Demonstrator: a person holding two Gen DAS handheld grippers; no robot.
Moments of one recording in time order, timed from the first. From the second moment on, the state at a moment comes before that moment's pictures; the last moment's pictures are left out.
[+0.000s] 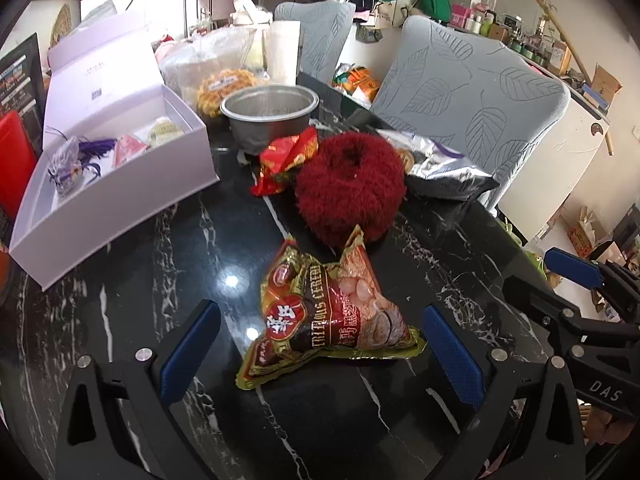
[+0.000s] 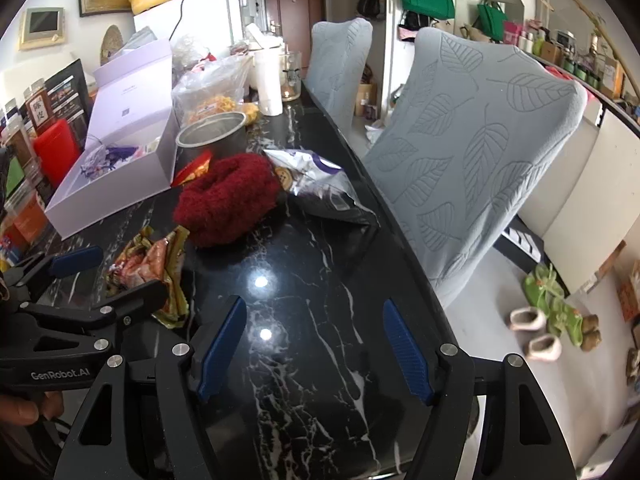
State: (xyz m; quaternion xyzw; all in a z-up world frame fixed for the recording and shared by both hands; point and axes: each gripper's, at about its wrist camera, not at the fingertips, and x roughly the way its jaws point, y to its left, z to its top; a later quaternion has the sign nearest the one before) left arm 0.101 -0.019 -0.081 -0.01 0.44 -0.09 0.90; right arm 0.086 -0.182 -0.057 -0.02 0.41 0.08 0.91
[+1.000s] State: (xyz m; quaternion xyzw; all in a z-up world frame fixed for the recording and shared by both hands) left arm 0.100 -0.006 -0.078 -0.05 0.42 -0.09 0.90; right arm 0.156 -0.193 -0.076 -0.02 0.41 0.09 0.91
